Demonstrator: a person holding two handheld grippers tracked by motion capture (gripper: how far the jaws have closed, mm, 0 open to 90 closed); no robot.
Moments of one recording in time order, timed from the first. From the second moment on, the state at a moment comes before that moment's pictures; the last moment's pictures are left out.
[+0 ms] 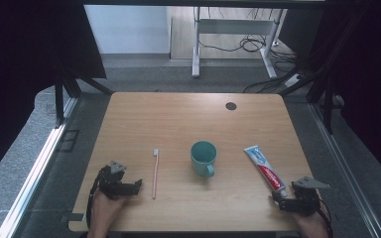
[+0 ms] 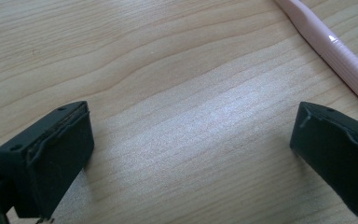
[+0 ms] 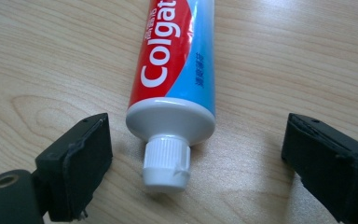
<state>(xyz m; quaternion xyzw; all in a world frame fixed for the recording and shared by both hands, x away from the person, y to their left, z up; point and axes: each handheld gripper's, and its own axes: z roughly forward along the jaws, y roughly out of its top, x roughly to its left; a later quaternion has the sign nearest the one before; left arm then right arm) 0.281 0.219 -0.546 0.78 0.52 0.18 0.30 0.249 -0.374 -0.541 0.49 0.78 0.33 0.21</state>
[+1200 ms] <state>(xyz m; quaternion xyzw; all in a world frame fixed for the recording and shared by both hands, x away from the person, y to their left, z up) 0.285 0.212 -0.534 0.80 0.51 0.14 0.28 0.248 -0.375 -0.541 0.48 0.78 0.33 0.20</state>
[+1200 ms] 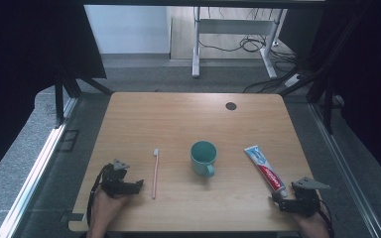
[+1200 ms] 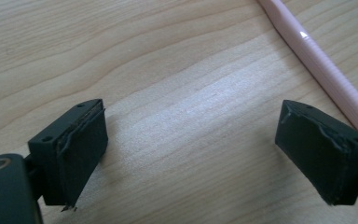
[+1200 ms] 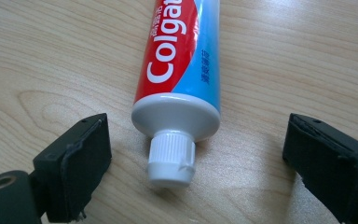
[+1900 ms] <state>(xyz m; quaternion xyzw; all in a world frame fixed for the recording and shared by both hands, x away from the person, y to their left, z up) 0.305 0.204 -0.505 0.83 0.50 0.09 0.24 0.248 -0.374 -0.541 0.48 0.78 0.33 0.20</state>
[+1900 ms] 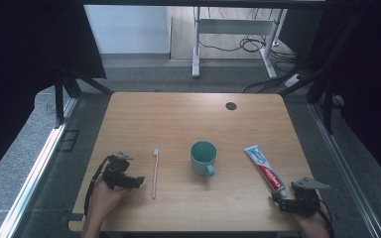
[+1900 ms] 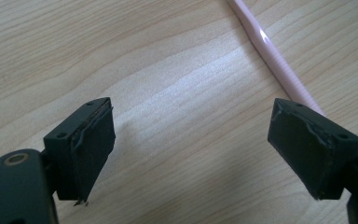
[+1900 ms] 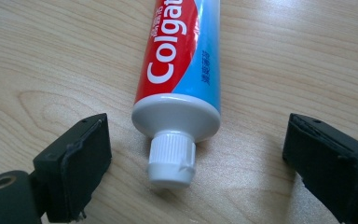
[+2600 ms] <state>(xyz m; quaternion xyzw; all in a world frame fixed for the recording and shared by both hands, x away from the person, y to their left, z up) 0.339 0.185 -0.495 0.85 0.49 0.05 0.18 0.248 -0.375 -0.541 0.48 0.78 0.33 0.20</state>
